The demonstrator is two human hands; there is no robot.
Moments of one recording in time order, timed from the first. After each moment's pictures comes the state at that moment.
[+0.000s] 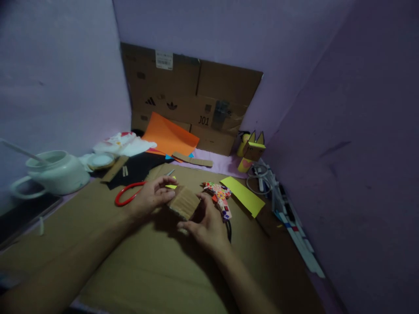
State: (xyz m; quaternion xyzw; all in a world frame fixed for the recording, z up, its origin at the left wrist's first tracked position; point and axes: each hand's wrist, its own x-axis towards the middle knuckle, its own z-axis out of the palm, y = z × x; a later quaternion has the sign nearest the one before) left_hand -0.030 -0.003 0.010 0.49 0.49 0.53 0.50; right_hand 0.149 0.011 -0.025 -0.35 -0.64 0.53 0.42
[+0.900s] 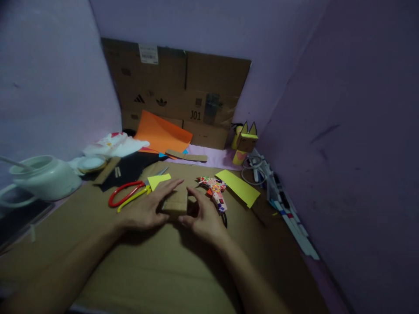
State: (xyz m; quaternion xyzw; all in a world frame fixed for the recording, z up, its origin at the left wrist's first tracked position) left_hand -0.028 -0.015 0.021 0.79 0.48 0.27 0.26; right_hand 0.157 0.015 -0.018 -0.41 -0.73 0.44 0.32
